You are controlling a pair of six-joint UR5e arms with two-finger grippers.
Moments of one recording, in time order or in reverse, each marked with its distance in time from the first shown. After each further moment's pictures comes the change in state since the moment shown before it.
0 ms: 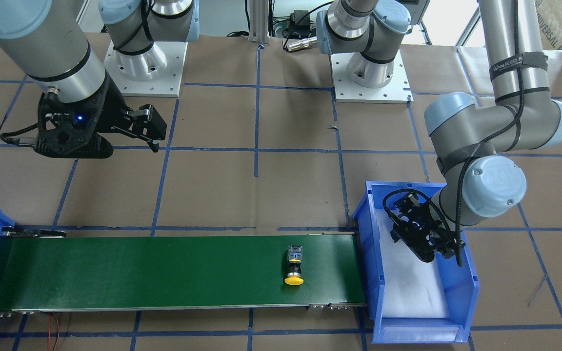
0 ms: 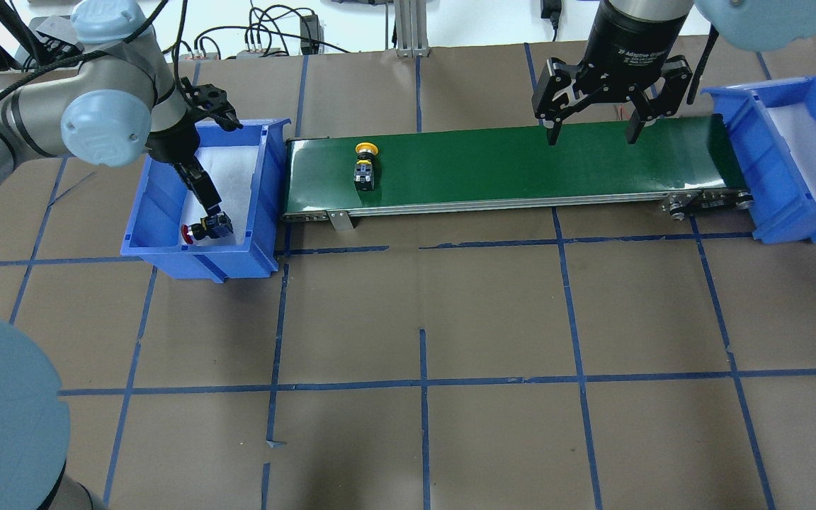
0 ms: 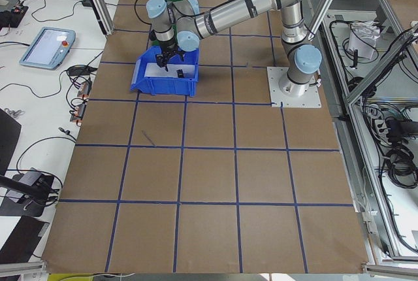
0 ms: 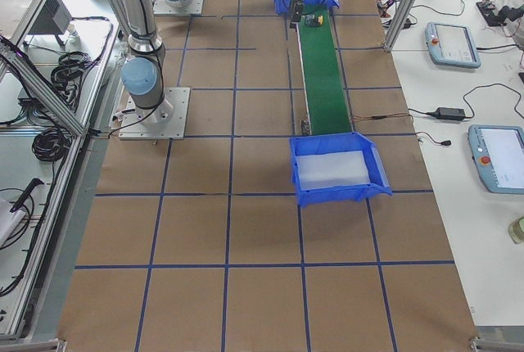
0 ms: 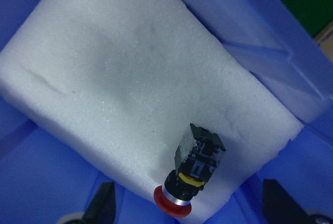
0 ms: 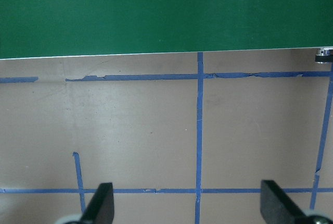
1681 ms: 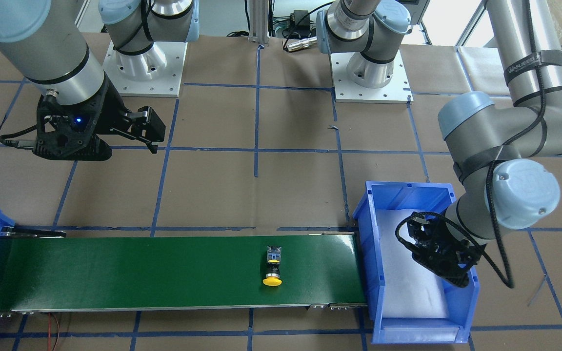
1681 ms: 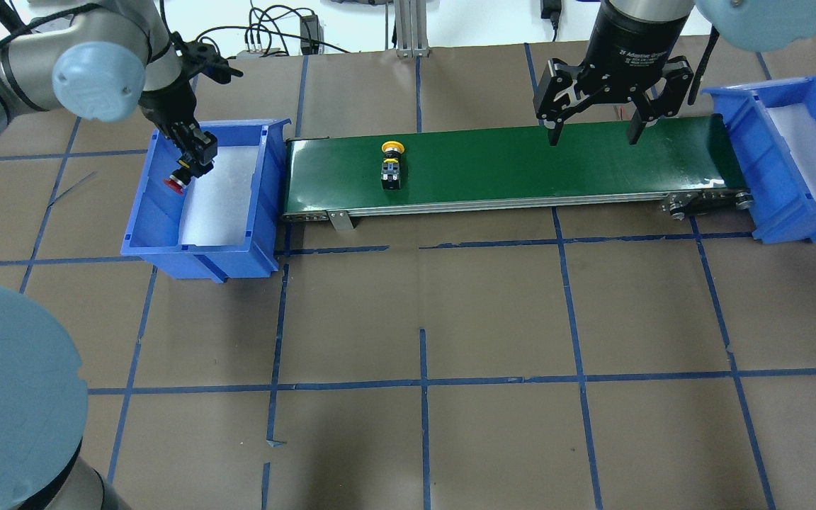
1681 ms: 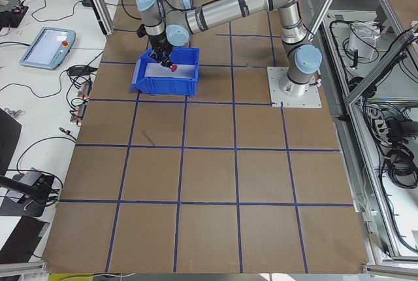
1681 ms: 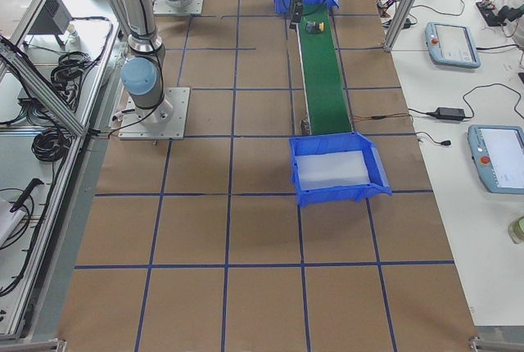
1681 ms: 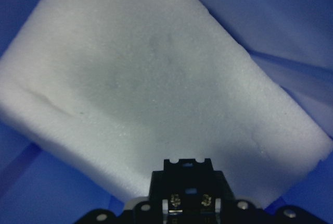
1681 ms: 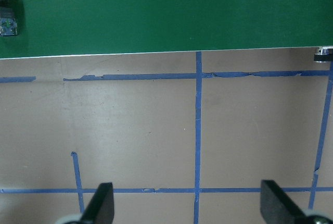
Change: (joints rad) left arm -0.028 -0.039 0.226 -0.112 -0.005 -0.405; right arm -0.003 0.002 0.000 0.001 -0.003 -0.001
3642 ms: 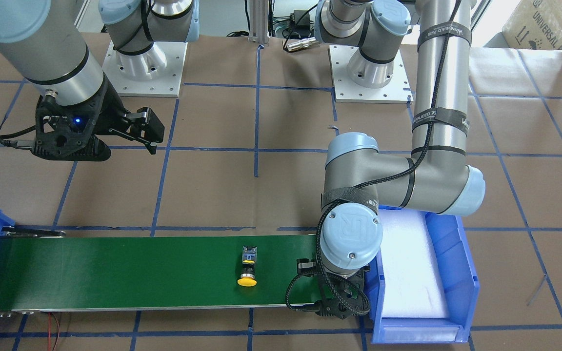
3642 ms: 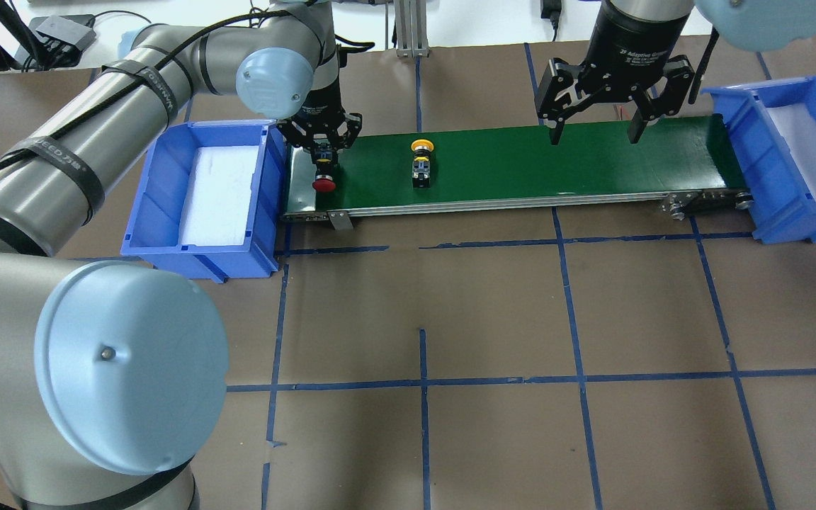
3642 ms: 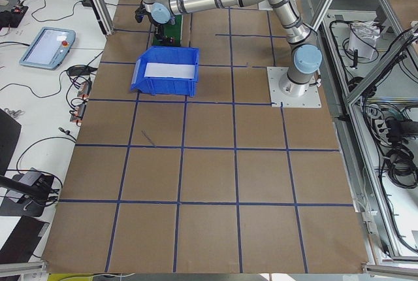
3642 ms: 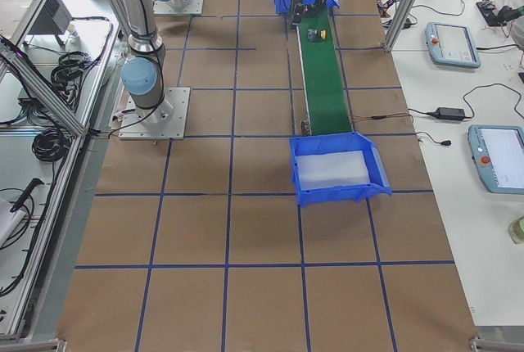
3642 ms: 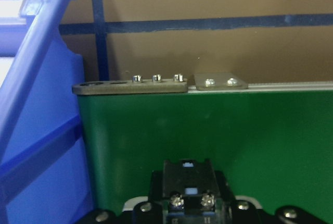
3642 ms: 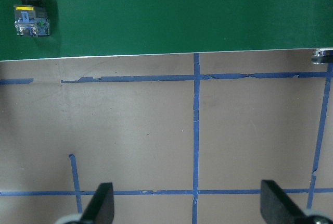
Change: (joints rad) left arm -0.271 -0.209 0.149 0.023 -0.004 -0.850; right arm 0.000 0.001 0.001 -0.007 -0.006 0.001
